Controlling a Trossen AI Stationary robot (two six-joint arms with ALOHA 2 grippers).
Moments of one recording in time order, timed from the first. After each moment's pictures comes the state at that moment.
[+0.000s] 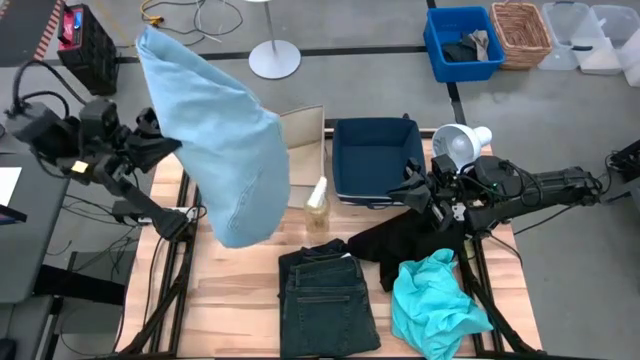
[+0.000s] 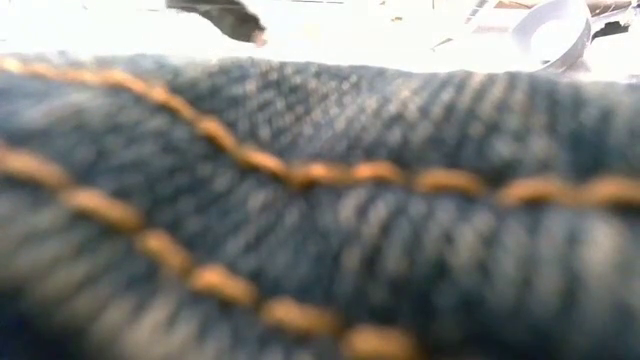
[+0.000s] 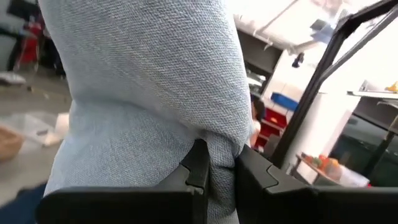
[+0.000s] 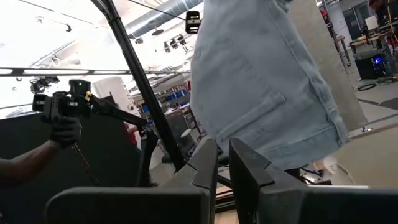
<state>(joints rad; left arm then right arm) -0.63 0.90 1.69 -0.41 -0.77 -0.19 0.11 0.80 0.76 0.30 -0.04 0.44</state>
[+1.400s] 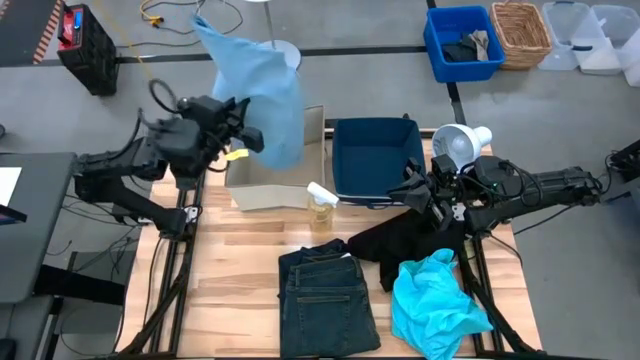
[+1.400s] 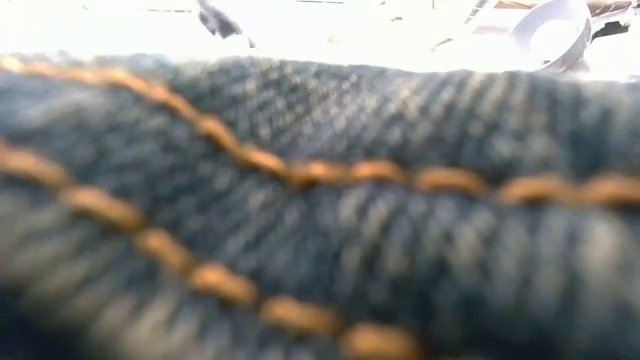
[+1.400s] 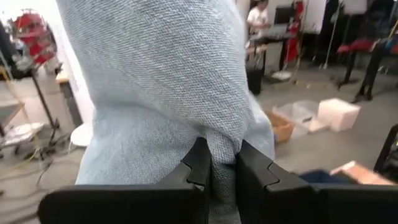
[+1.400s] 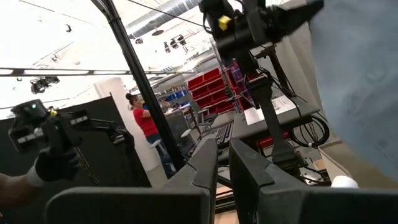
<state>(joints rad) -0.10 1.25 1.69 -0.53 -1.27 -0.12 0.11 0.80 0.76 0.30 -0.04 0.44</state>
